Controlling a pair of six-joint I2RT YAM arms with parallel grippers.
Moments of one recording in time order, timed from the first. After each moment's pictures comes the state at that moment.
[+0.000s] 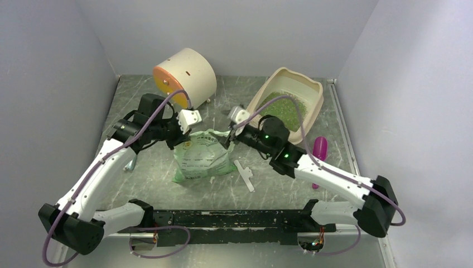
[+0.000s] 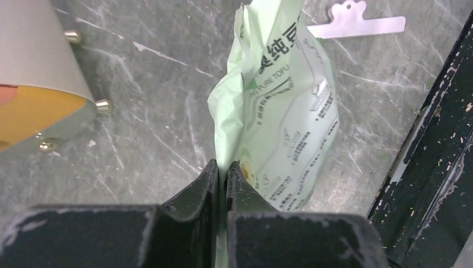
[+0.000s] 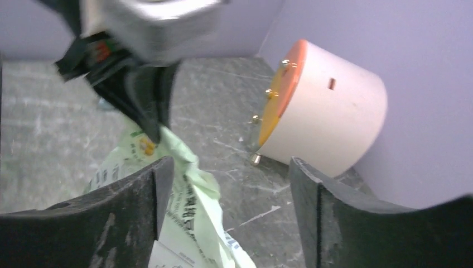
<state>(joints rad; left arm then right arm) -0.43 1.13 1.17 -0.85 0.45 0.60 0.92 1.21 0.87 0.39 -0.18 -0.35</state>
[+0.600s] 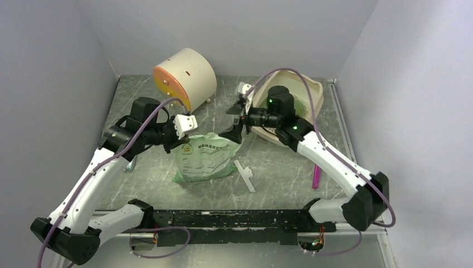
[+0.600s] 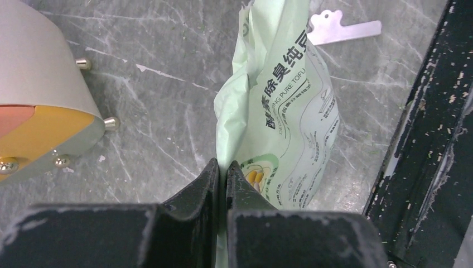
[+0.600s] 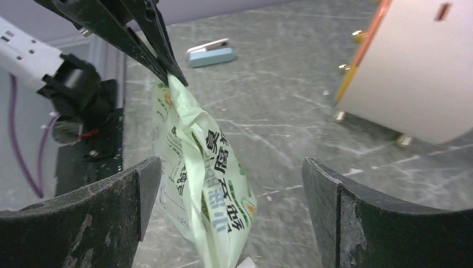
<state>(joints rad) -0.44 1.03 1.17 -0.87 0.49 0.65 0.63 1.28 1.14 -0.07 -0.68 -0.14</state>
